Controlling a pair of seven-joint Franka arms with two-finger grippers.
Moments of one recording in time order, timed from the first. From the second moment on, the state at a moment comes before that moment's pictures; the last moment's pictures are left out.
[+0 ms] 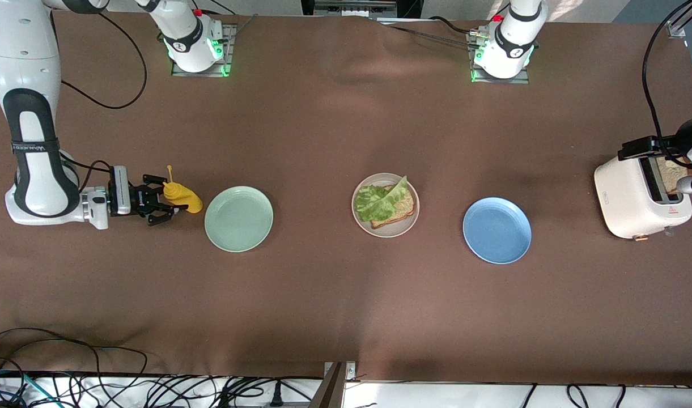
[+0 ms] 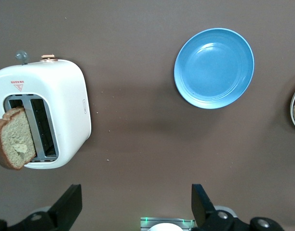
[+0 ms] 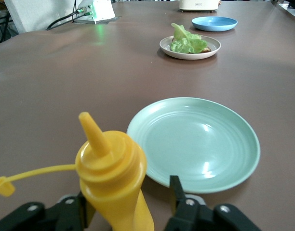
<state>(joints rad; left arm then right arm) 0.18 0.18 -0.07 -1.50 0.04 1.43 0.08 -0.05 0.66 -0.22 -1.75 0.92 1.64 -2.53</state>
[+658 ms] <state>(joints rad) 0.27 0.22 -0.06 -1.50 0.11 1.45 0.08 -0.06 0.51 -0.32 -1.74 0.68 1.75 -2.21</state>
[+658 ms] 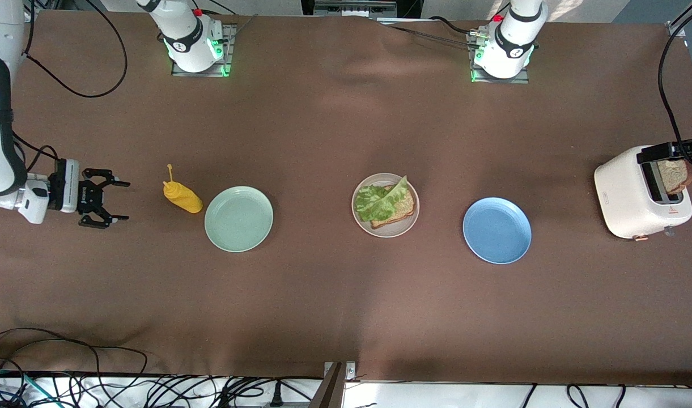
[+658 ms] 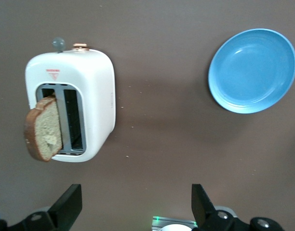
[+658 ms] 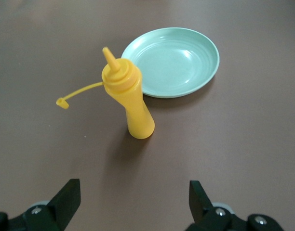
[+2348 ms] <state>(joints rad) 0.61 0.48 -0.06 -1.52 0.12 1.63 0.48 -0.01 0.06 -0.04 -1.54 -0.03 1.52 -0.16</state>
